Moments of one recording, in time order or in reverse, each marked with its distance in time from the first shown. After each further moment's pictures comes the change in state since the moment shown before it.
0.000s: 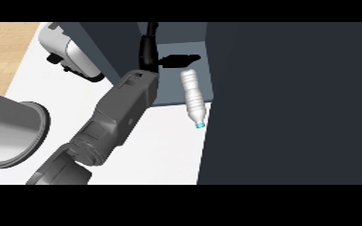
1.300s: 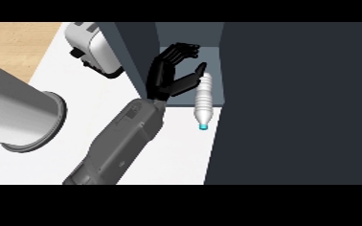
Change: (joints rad) left arm 0.398 0.014 -0.168 -0.700 0.081 -0.214 0.133; right arm 0.053 -0.015 -0.002 -0.004 0.016 0.009 -0.010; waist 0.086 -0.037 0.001
